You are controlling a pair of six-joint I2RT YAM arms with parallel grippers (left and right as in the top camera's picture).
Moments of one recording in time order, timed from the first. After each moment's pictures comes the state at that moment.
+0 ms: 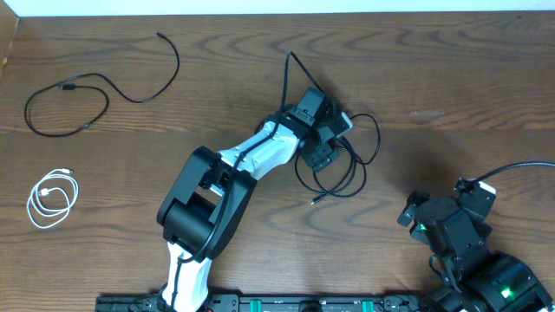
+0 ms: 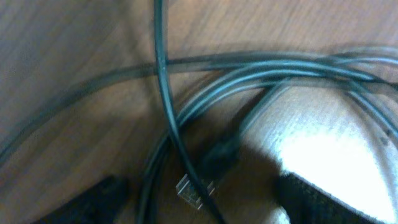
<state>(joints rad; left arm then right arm) -0.61 2.08 1.34 -0.40 0.18 0.37 0.58 0.65 0.73 -1.09 0.49 0.94</state>
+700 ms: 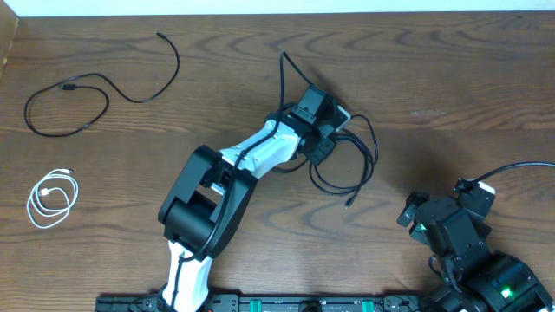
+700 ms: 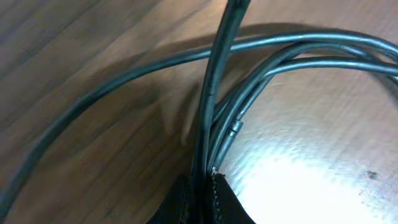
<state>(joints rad) -0.60 2.08 1.35 -0.41 0.15 0.14 0.58 0.65 0.73 -1.09 0.48 0.95</state>
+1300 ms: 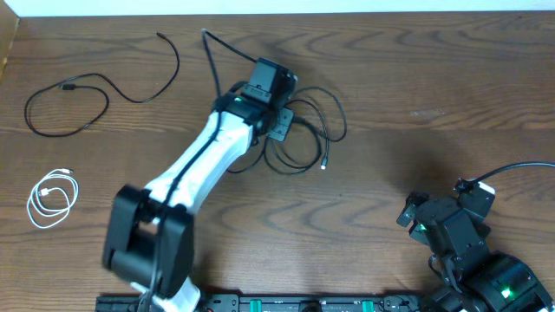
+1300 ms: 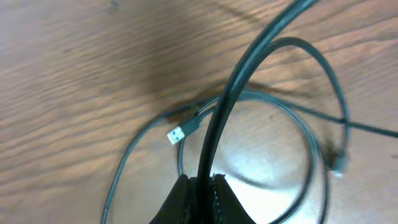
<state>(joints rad) -0.43 1.75 1.34 -0.67 0.00 -0.02 0.58 0.65 0.73 -1.09 0.47 0.95</state>
